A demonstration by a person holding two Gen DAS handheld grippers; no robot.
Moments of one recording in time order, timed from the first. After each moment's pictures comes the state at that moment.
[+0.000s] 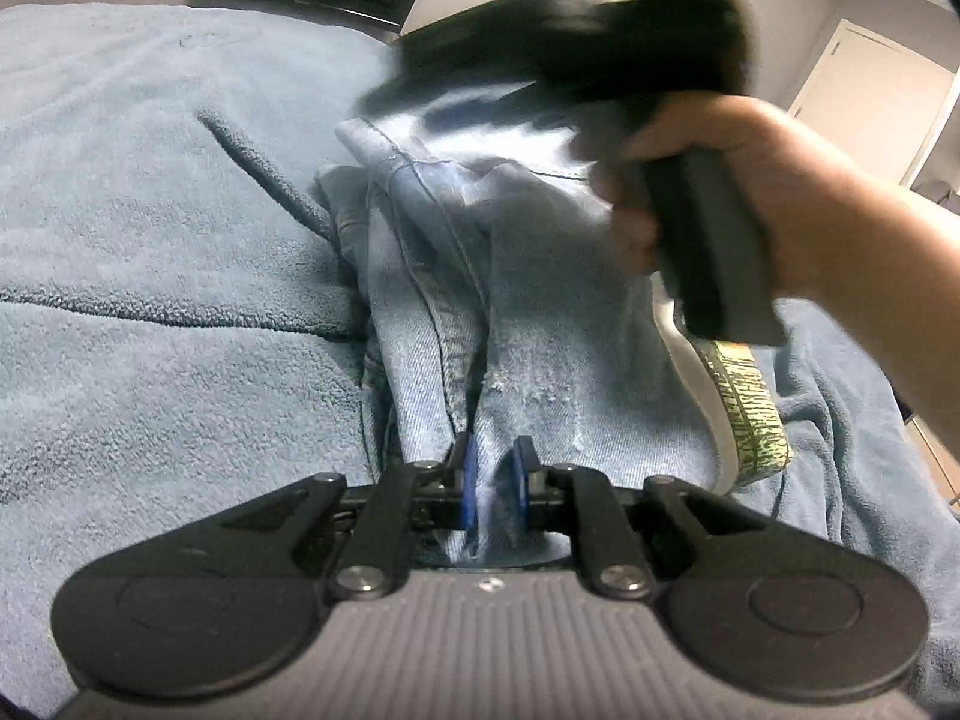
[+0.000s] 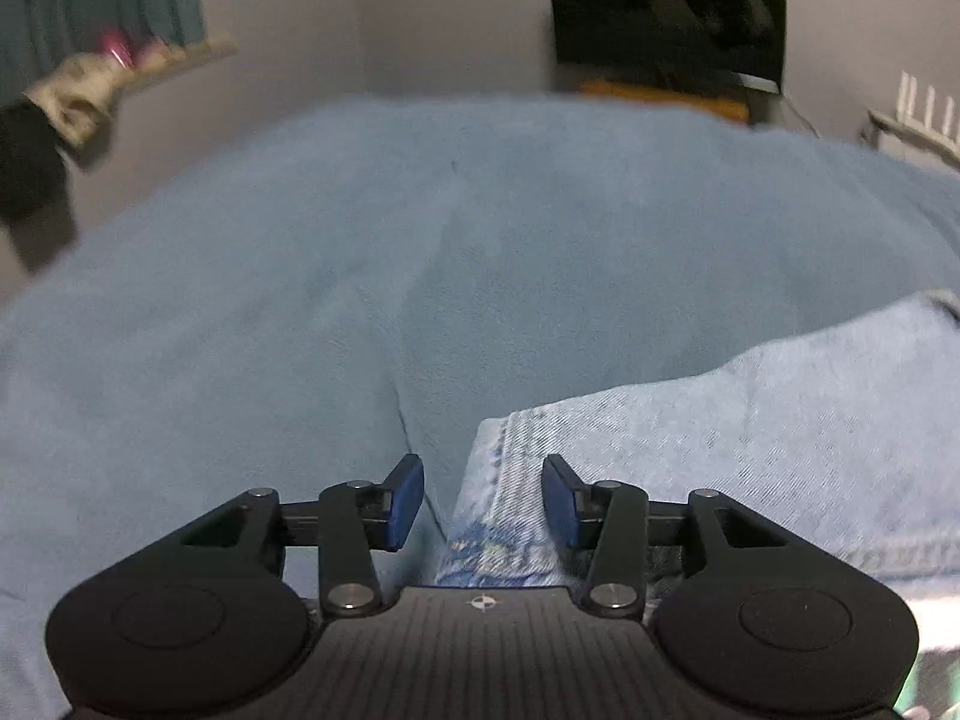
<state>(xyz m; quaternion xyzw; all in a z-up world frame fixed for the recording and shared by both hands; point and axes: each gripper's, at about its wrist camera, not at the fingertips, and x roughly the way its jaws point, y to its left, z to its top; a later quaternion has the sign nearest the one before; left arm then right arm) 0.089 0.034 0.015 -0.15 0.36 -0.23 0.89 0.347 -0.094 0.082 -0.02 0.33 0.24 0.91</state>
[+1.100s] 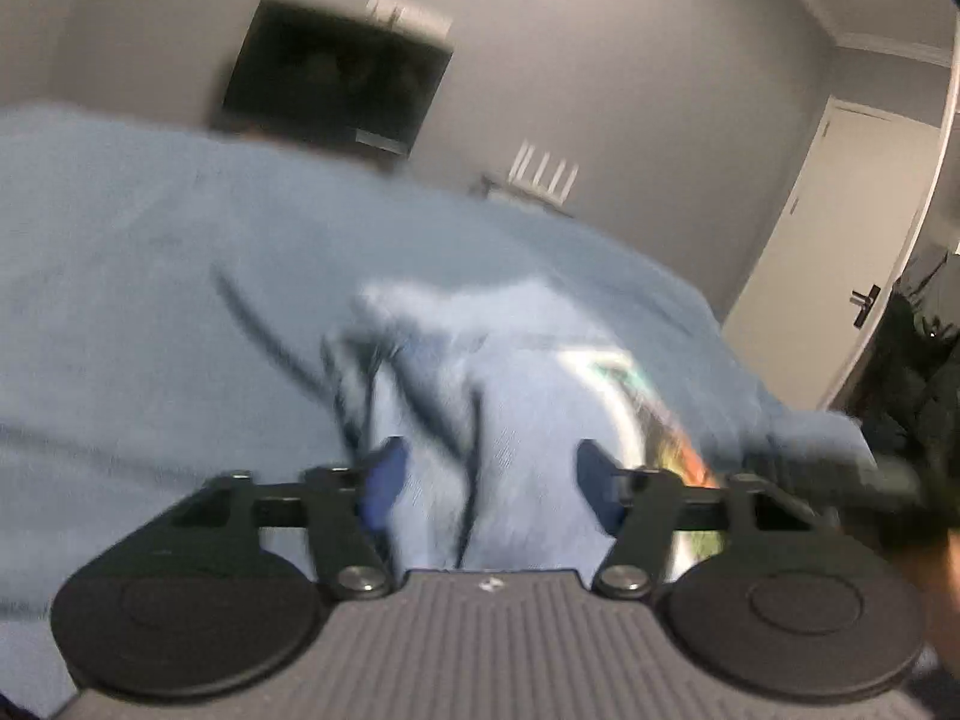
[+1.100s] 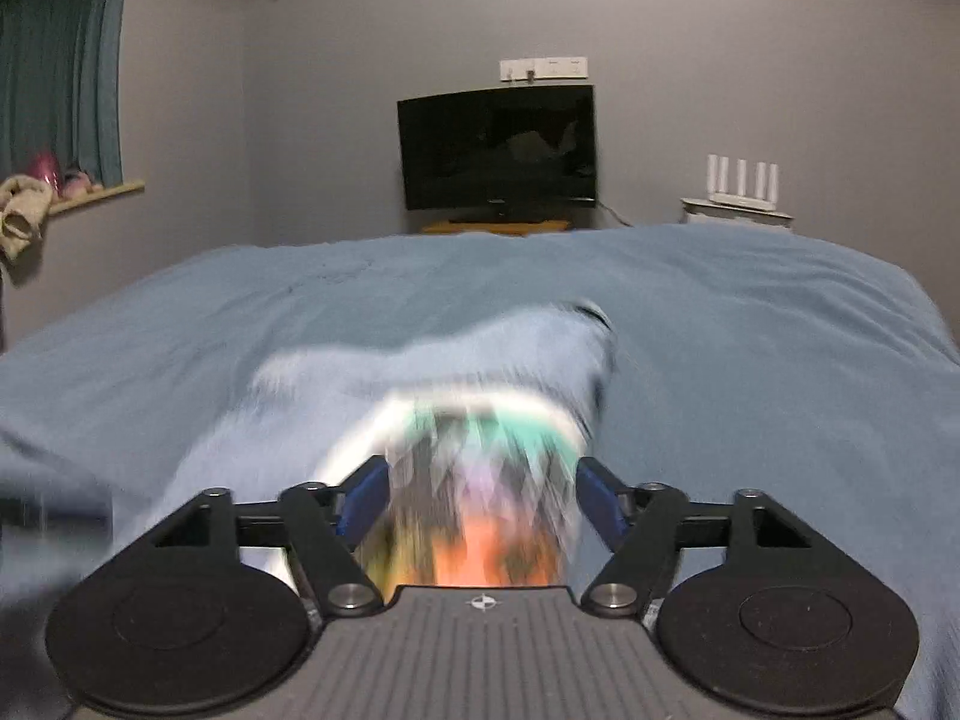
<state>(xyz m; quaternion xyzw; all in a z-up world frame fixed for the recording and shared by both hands) 0.071 0.032 0.070 -0.15 0.24 -0.19 0.94 0.142 -0.289 0.064 0.00 0.24 0.10 0.97</state>
